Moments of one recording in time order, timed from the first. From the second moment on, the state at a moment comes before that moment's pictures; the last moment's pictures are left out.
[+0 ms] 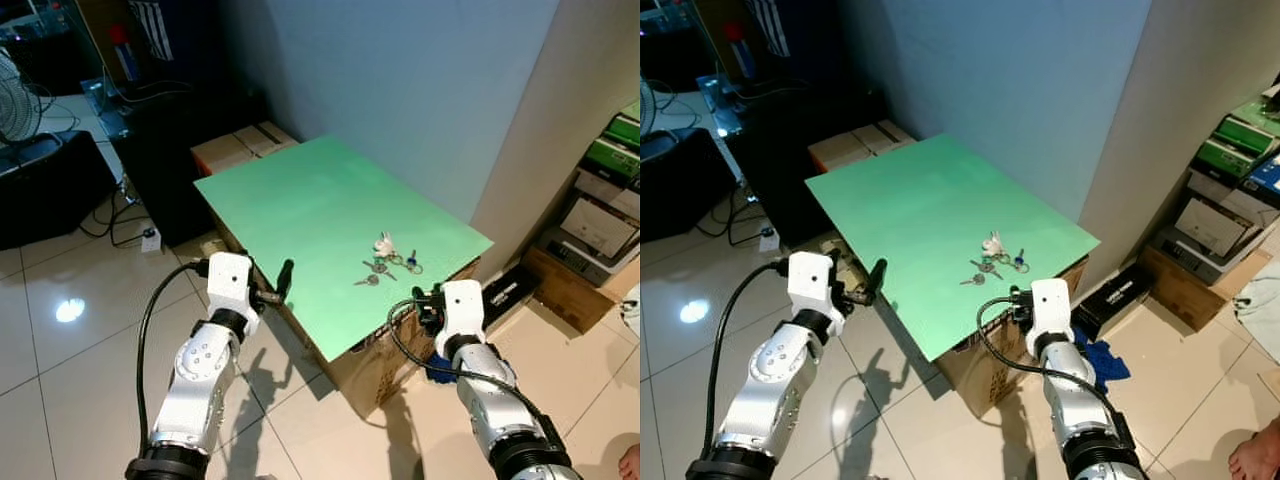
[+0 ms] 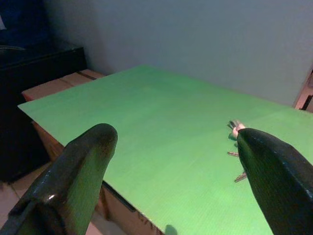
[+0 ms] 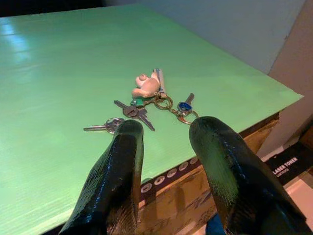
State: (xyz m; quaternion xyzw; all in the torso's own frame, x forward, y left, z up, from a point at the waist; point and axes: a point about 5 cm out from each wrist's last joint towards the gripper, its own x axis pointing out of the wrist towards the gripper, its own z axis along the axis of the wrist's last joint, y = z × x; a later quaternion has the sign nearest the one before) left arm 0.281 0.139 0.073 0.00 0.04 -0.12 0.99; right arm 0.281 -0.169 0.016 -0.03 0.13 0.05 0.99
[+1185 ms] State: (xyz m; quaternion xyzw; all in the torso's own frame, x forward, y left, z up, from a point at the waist) left arm 0.278 0.141 0.073 0.04 0.04 -0.13 0.99; right arm 0.277 -0.158 0.012 -0.03 0.13 0.07 0.99
